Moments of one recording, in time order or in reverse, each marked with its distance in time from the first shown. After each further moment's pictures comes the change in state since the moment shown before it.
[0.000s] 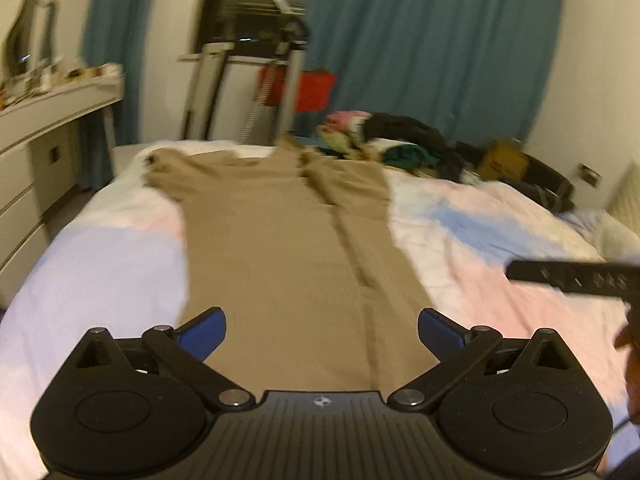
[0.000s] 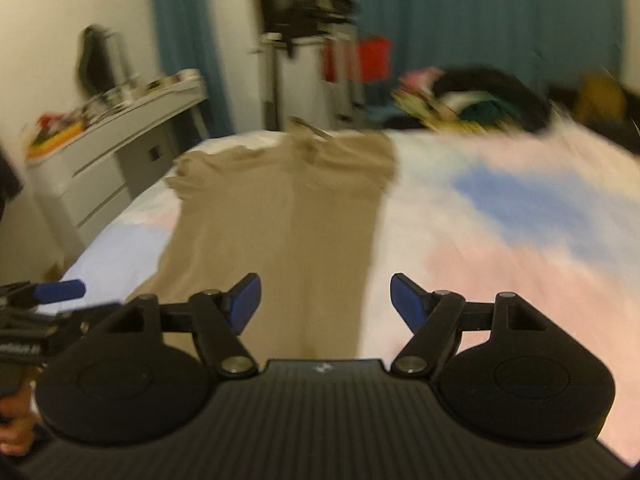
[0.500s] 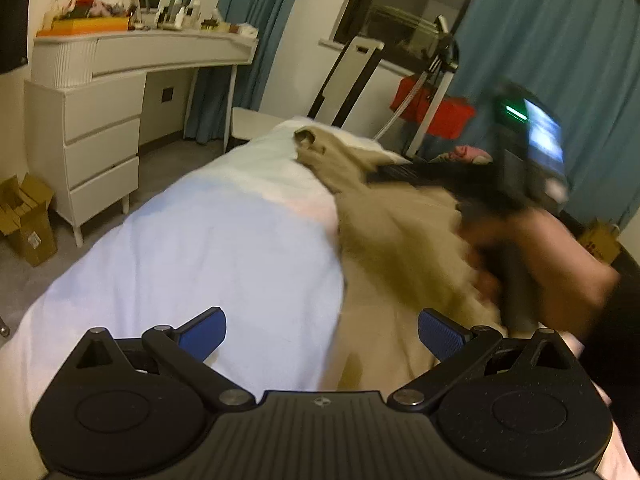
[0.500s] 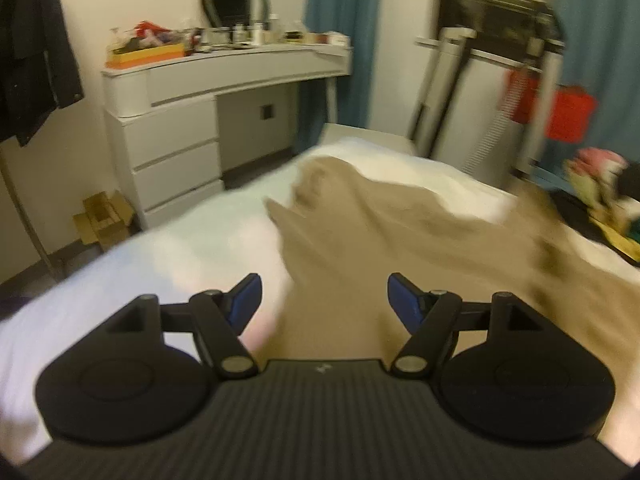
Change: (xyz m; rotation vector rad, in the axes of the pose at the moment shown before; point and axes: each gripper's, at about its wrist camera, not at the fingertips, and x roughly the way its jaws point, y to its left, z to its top) left arm 0.022 0.141 0.005 -0.287 -0.014 0.184; right arm 0.297 0.193 0.099 -0.370 0.034 0.275
